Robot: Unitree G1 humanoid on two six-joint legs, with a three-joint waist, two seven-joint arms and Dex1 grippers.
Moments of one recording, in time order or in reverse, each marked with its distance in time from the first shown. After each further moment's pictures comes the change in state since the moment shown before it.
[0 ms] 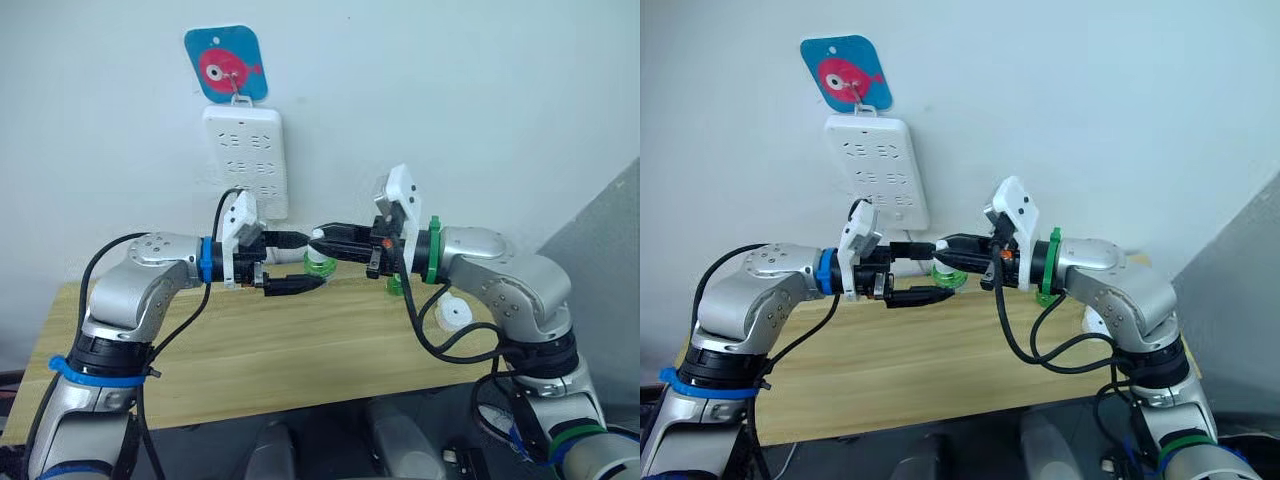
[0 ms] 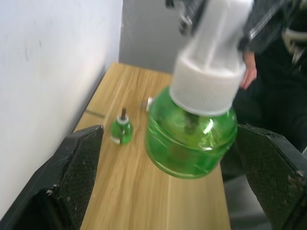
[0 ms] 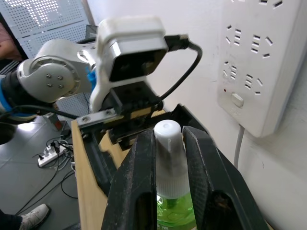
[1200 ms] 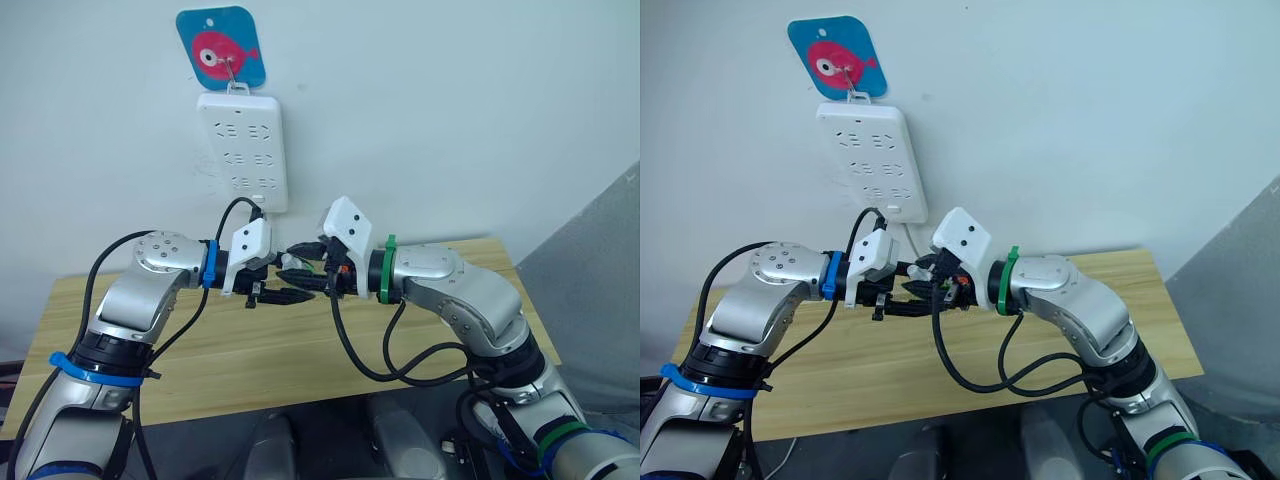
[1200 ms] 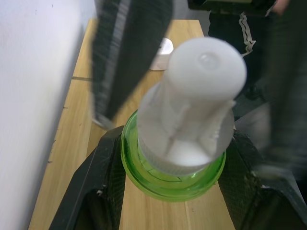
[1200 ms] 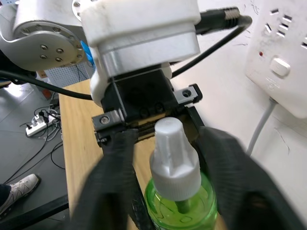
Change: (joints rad) left arm 0.009 0.054 -0.128 0.082 0.249 -0.326 -0.155; right arm -0.014 0.101 0.240 -0.001 -0.210 -0.021 -0.116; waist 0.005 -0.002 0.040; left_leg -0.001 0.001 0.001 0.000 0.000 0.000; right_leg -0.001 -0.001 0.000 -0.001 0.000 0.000
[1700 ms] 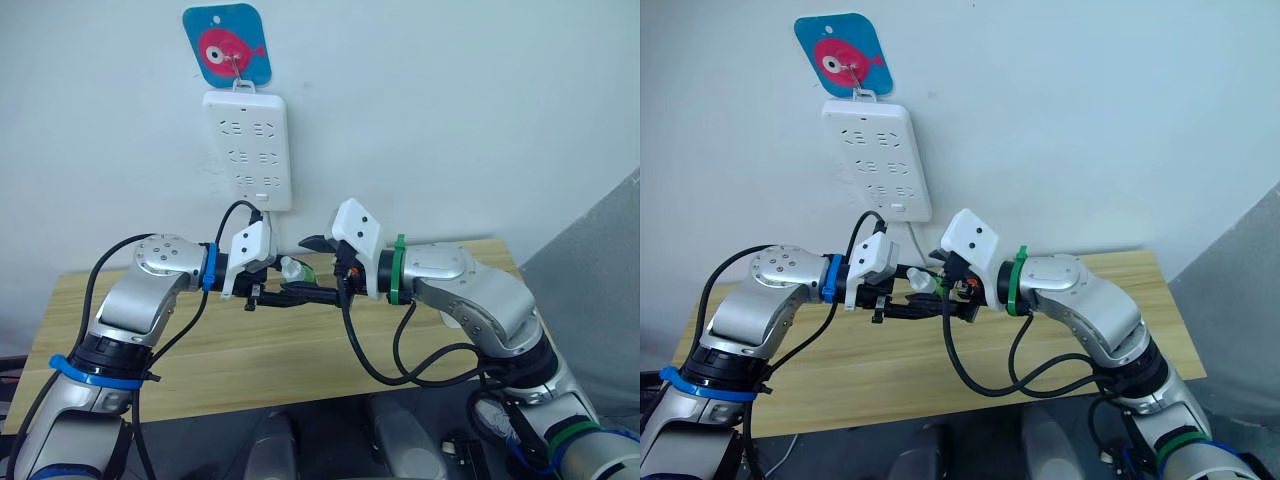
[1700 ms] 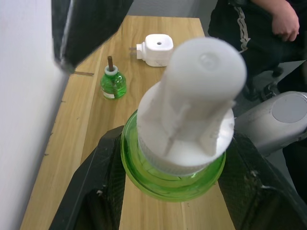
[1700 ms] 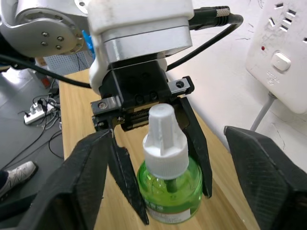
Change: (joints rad) left arm 0.013 0.000 0.002 -0.001 -0.004 -0.008 -0.001; right arm 0.001 -0.047 0.001 -0.030 0.012 0.007 0.005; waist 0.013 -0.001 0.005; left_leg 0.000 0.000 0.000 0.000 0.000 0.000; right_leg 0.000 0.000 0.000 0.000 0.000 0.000
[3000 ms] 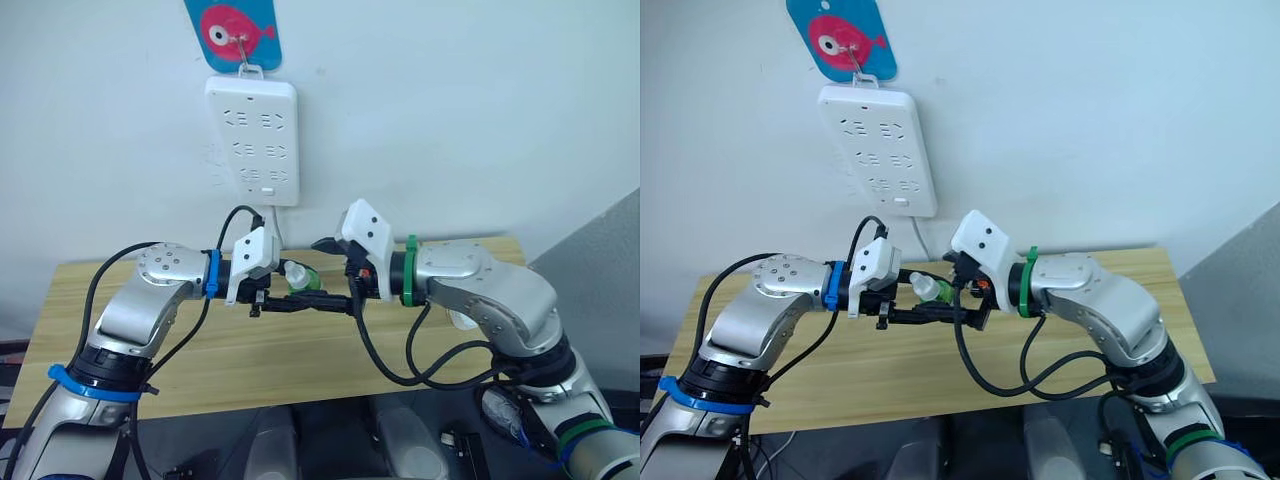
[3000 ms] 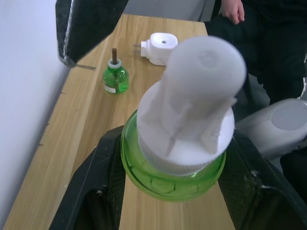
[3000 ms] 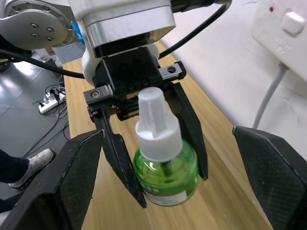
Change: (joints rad) left arm 0.057 0.000 0.001 -0.067 -0.024 0.004 0.050; right arm -0.010 -0.070 -0.031 -0.063 0.088 0.111 -0.001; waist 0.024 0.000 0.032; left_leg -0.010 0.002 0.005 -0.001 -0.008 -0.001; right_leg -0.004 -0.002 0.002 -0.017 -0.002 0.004
